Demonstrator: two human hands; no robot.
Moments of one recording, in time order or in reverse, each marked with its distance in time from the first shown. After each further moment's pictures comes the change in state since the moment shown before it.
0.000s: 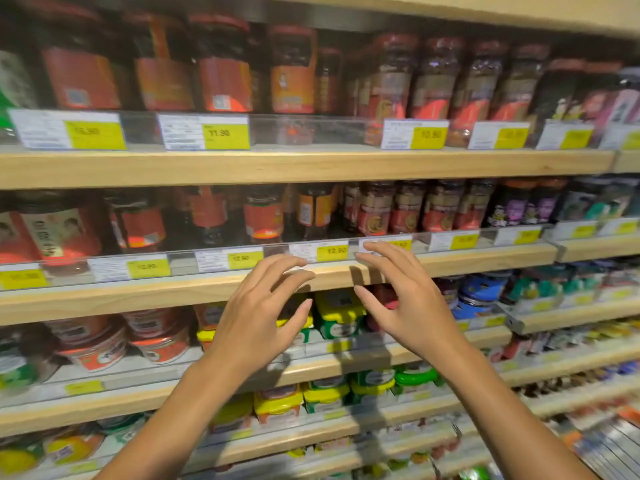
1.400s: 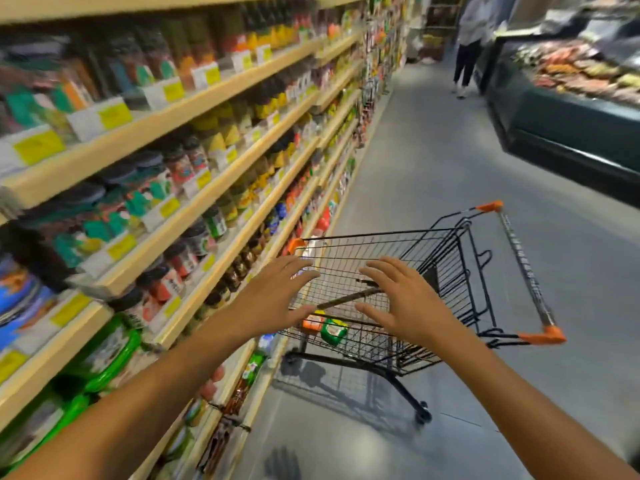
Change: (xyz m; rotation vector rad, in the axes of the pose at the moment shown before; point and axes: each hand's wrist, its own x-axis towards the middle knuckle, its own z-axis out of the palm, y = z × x) left_hand 0.101 0.496 0.409 -0.396 -0.724 0.968; right_hand -0.474 0.212 -0.324 -0.635 -0.314 1.106
